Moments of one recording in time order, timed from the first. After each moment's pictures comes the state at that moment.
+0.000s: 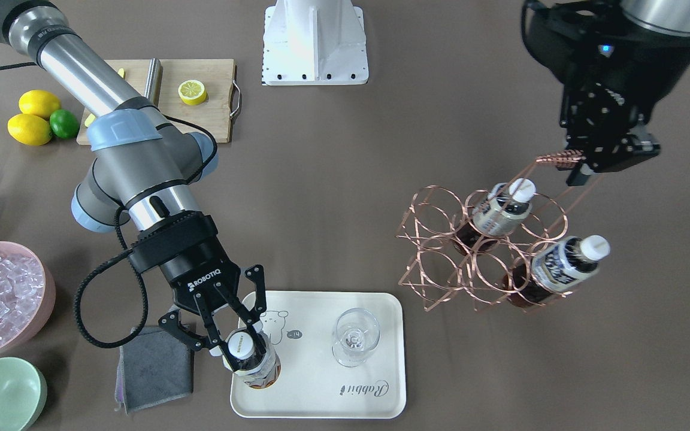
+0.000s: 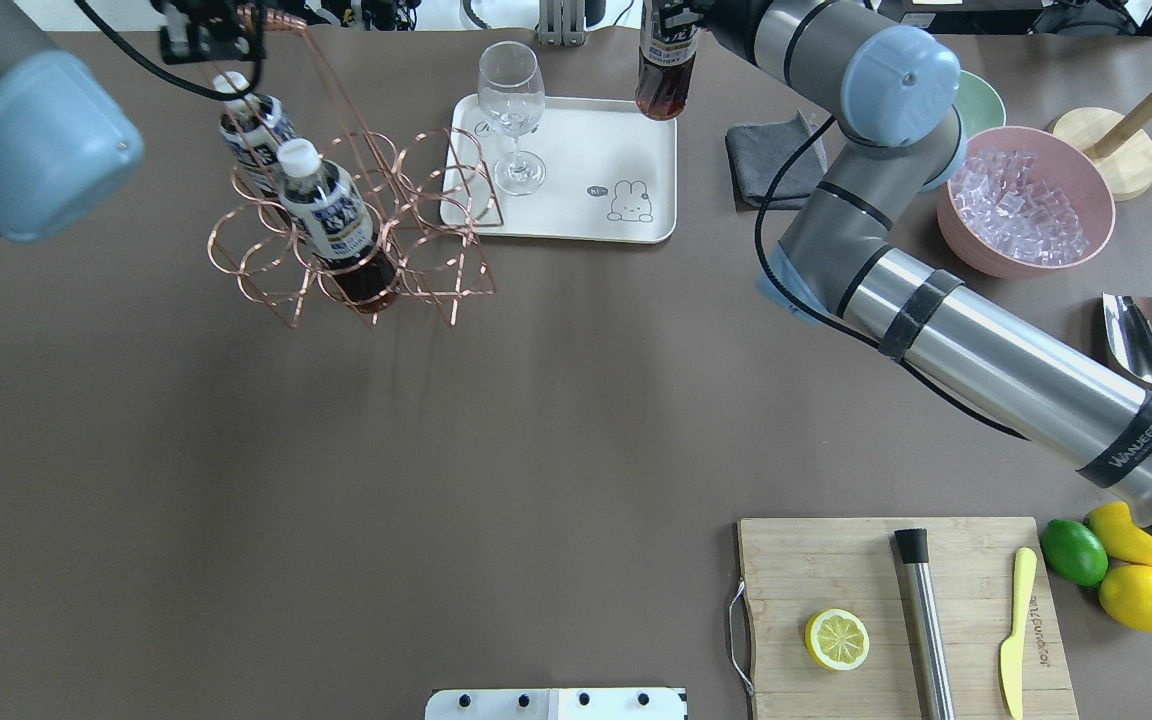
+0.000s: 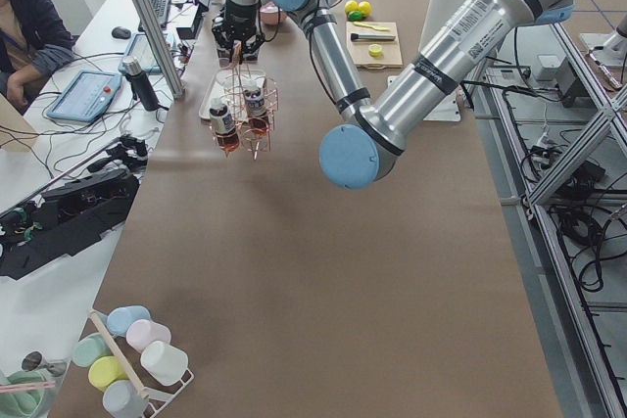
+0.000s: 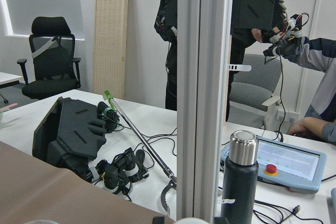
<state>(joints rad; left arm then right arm) -1.17 -2.30 -1.93 -1.16 -2.13 0.79 0.79 -0.77 1.10 -0.25 1.37 0.63</state>
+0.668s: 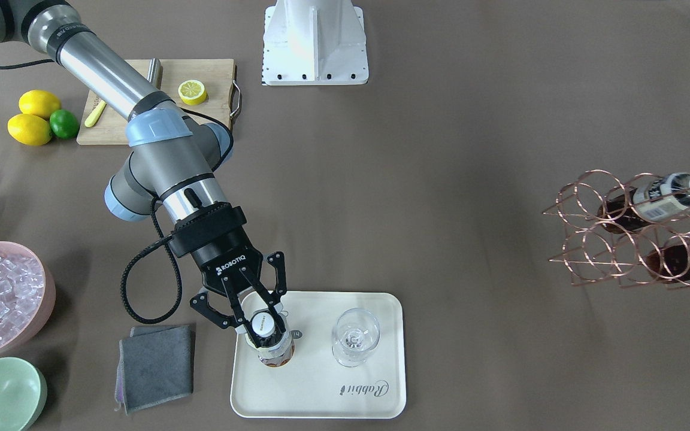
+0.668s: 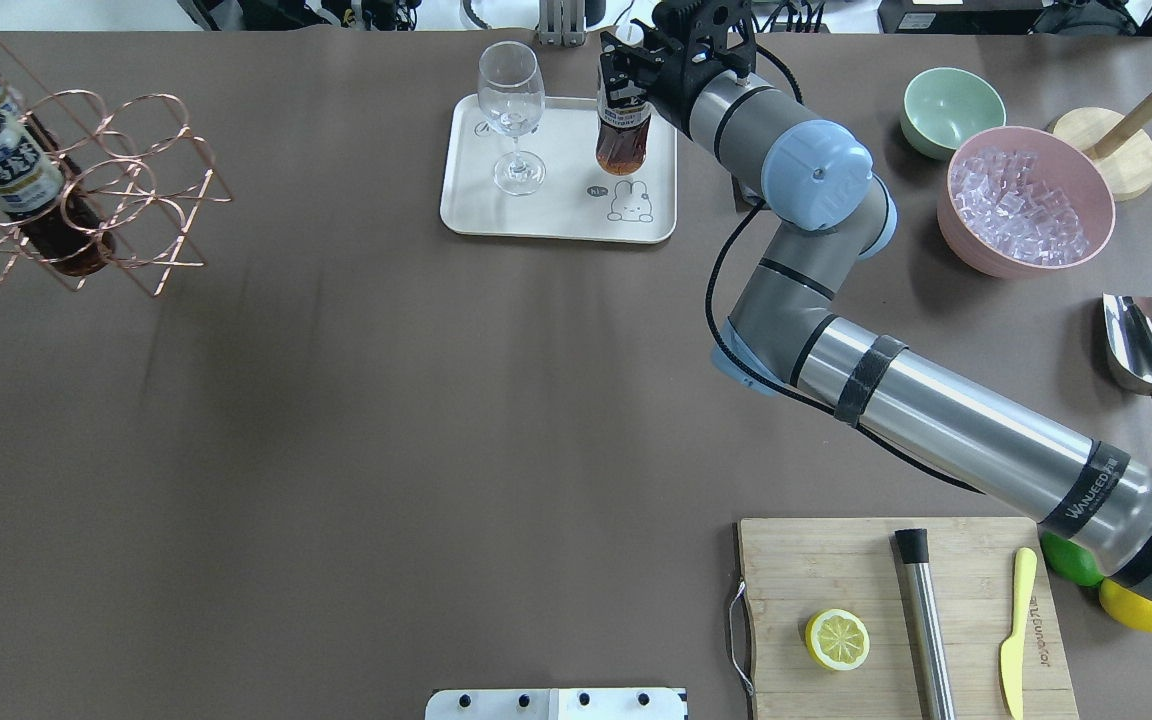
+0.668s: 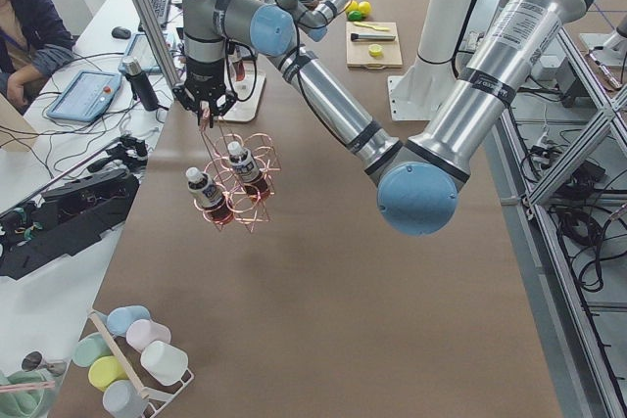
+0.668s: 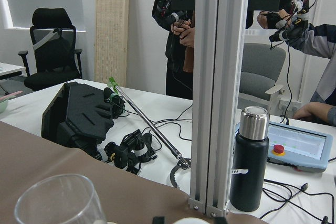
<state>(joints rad) -1.46 -2.09 -1.84 -1.16 -2.21 1.23 0.72 -0.79 1.10 -0.25 1.31 0.64</state>
